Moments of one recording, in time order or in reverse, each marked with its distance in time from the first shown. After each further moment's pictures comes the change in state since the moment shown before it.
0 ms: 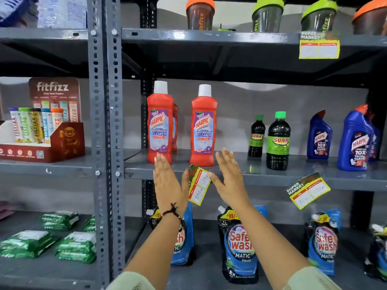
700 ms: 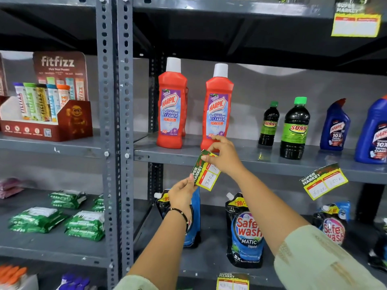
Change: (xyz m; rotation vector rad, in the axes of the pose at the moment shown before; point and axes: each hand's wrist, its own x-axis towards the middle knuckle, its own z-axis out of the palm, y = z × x) left_hand -0.031 -0.025 0.016 -0.977 -0.171 -0.936; right_hand 0.048 -0.030 0.021 0.153 -0.170 0.176
